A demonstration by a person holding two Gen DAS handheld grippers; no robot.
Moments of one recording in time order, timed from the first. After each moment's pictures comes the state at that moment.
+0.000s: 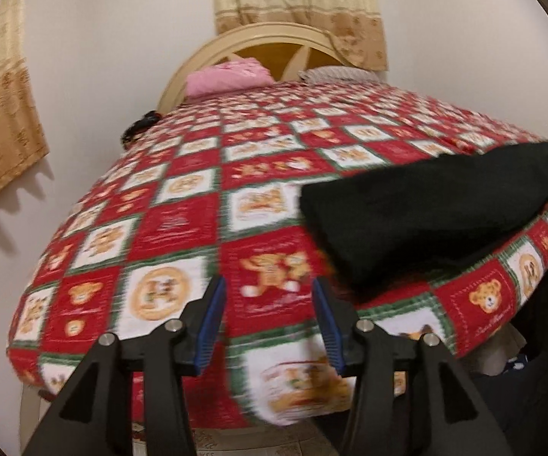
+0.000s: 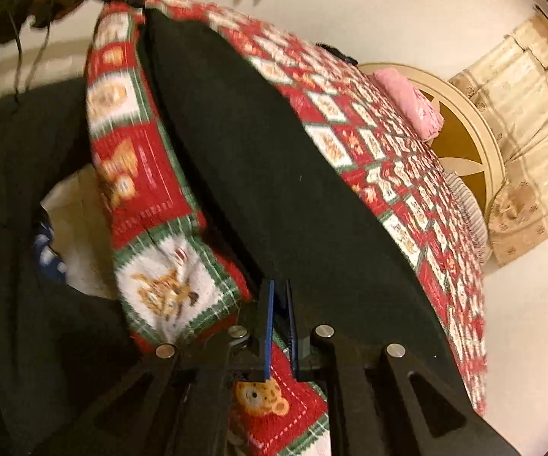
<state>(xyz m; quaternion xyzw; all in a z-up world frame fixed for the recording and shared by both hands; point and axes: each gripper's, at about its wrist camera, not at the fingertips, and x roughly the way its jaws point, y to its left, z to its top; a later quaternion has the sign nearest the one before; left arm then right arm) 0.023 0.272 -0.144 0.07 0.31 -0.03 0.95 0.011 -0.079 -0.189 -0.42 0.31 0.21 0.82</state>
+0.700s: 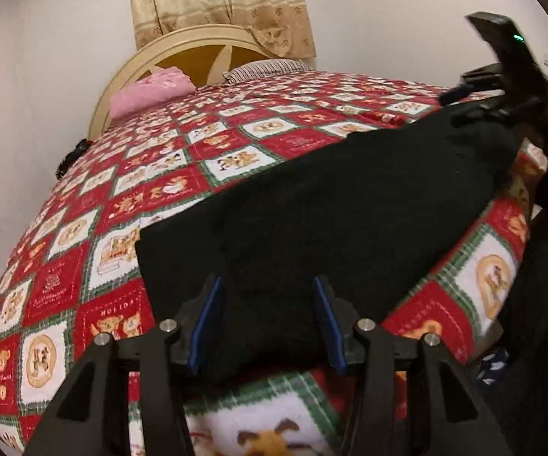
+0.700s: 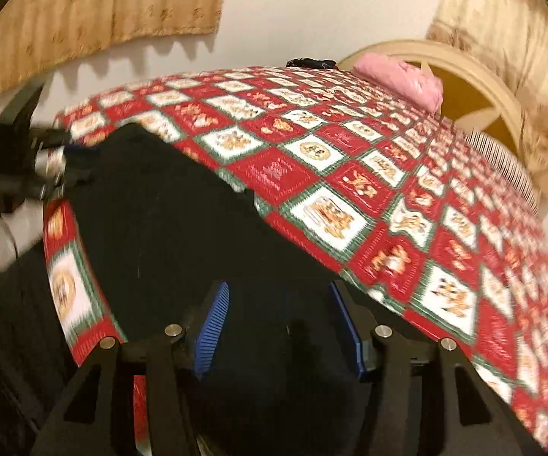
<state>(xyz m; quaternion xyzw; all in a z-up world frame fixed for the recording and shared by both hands) 0.052 0.170 -0.162 0.13 0.32 -0.16 0.93 0.134 -0.035 -0.166 -0.21 0.35 0.25 0.88</state>
